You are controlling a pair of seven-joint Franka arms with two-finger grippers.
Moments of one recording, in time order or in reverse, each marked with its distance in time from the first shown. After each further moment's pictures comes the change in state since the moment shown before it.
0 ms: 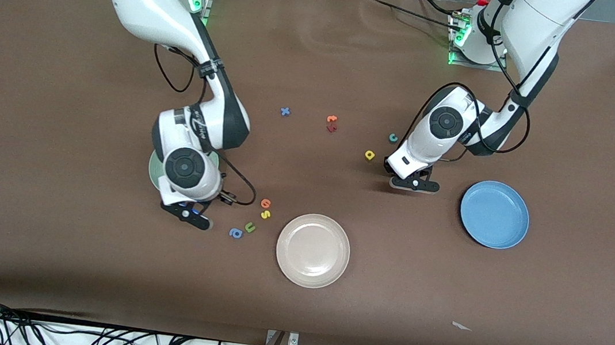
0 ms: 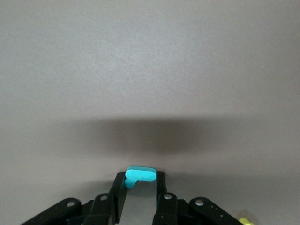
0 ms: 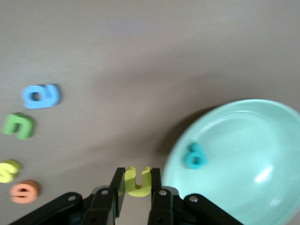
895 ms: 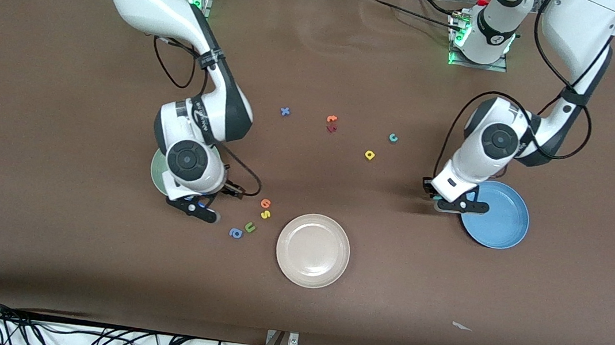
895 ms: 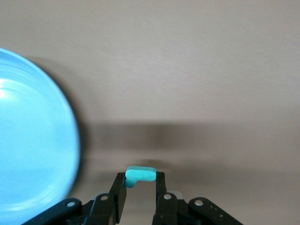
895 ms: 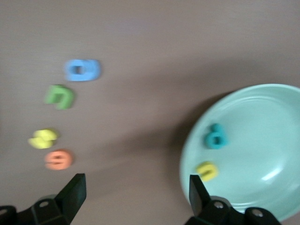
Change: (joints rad) left arm 0.196 -0.078 0.013 0.054 0.000 -0.126 0.171; right arm 0.006 -0.021 0.088 -0.006 0.002 0.094 0.019
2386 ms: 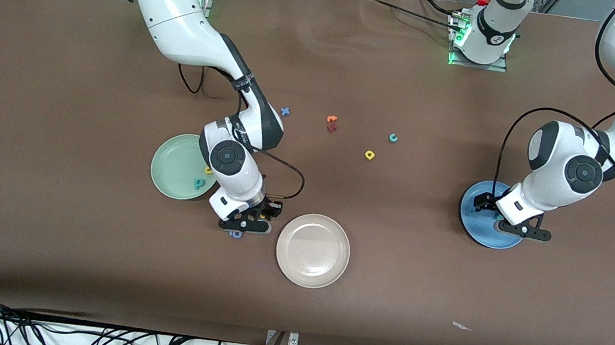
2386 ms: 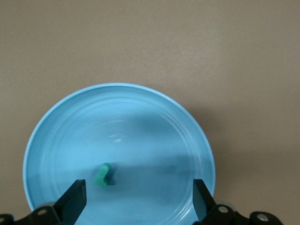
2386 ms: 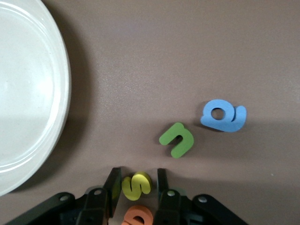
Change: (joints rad) left arm 0.241 0.040 -0.028 0.079 0.001 -0.070 0.356; right arm 0.023 0.200 0.055 0.075 -0.002 0.382 -0.256
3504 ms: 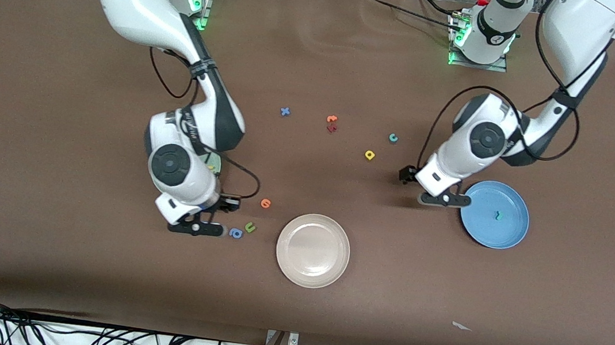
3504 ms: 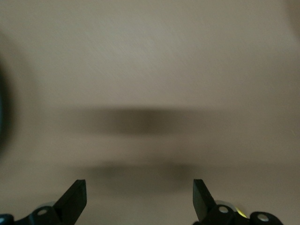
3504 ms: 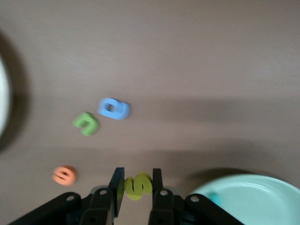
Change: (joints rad) left arm -0.106 -0.005 -0.265 -0.071 0.000 -0.019 -0.534; right arm -0.130 -0.180 -0.026 -0.047 -0.001 -0.332 -0.160
